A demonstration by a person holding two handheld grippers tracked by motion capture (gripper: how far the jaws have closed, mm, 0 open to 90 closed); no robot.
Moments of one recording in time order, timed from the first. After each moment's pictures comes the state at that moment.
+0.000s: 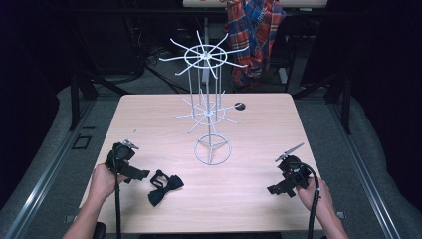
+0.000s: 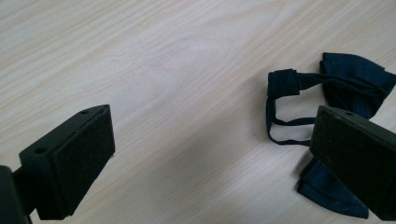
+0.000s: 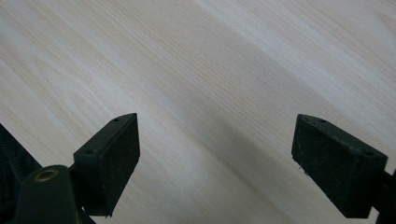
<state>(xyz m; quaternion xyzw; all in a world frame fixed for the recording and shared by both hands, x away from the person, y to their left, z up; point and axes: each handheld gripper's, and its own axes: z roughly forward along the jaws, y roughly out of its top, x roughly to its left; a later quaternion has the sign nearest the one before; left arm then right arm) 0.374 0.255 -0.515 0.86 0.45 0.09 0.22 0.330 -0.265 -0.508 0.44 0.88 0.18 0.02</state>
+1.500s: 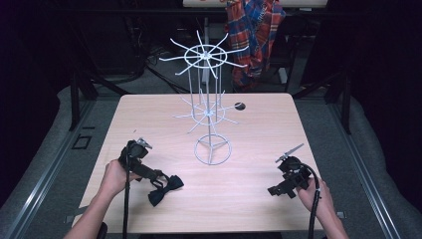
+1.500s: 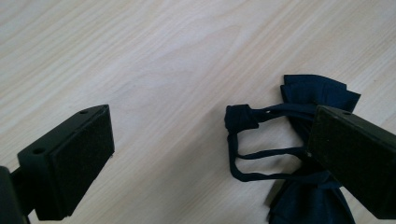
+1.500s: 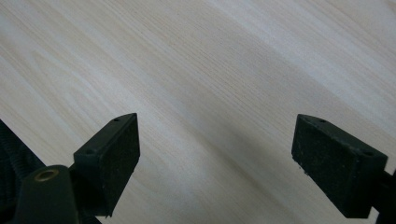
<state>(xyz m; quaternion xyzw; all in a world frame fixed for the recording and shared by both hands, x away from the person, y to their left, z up) 0.382 0.219 -0.515 0.89 0.39 0.08 0.21 0.330 -0.267 -0.510 0.44 0.88 0.18 0.00</state>
